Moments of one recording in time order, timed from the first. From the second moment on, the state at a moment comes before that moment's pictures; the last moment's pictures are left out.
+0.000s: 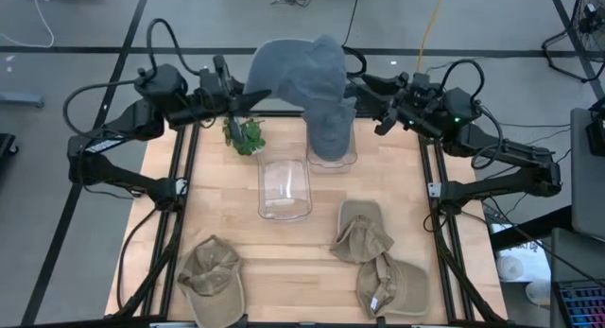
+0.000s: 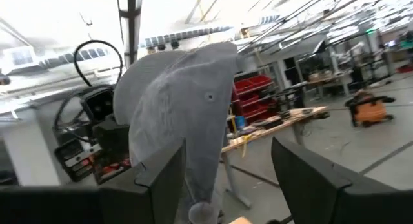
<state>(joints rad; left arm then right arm) 0.24 1.20 1.55 -0.23 -0.01 0.23 -0.26 1.07 1.17 0.24 0.18 0.29</state>
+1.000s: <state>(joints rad) 0.19 1.25 1.55 -0.11 0.01 0.21 -0.26 1.10 1.17 0.26 -0.11 0.41</state>
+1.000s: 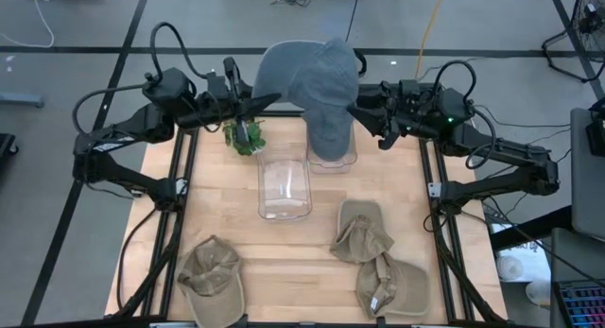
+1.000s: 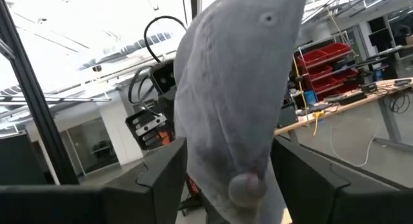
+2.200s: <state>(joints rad) 0.20 1.19 1.55 -0.51 0.05 -0.04 -0.31 1.04 1.35 -0.19 -0.44 0.24</state>
